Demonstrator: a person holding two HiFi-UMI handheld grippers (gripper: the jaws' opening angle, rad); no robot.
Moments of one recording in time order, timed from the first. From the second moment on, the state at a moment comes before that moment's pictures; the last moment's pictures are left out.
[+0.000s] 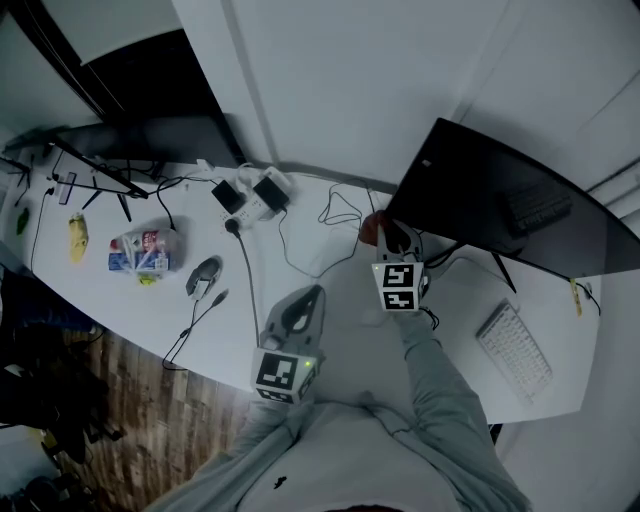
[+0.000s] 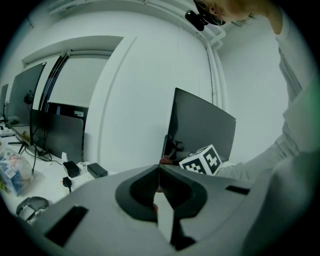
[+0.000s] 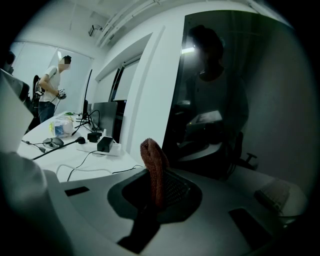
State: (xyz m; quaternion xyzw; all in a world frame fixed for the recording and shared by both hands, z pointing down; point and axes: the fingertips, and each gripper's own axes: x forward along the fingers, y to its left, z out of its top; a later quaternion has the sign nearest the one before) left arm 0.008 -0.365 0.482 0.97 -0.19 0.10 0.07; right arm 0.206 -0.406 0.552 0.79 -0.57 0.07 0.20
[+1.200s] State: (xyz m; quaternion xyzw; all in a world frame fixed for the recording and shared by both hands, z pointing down) left arm 0.120 -0.235 0.473 0.98 -0.13 0.12 0.06; right arm 0.346 -0.233 0.560 0.83 -0.51 0.13 0.18
